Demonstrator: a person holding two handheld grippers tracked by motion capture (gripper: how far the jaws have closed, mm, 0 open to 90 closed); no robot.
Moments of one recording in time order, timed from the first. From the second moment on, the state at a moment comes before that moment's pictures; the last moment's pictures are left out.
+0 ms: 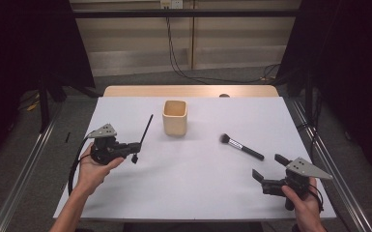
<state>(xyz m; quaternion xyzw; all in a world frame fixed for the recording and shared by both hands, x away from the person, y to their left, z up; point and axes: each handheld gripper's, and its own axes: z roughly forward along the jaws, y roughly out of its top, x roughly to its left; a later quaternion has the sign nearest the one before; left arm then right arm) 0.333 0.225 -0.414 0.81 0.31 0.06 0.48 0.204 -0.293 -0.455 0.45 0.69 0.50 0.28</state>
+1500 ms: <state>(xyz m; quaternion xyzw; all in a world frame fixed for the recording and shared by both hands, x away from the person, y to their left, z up) 0.304 0.173 -0.412 0.84 0.23 -0.01 0.48 0.220 -0.267 -0.437 0.37 0.72 0.54 0.24</state>
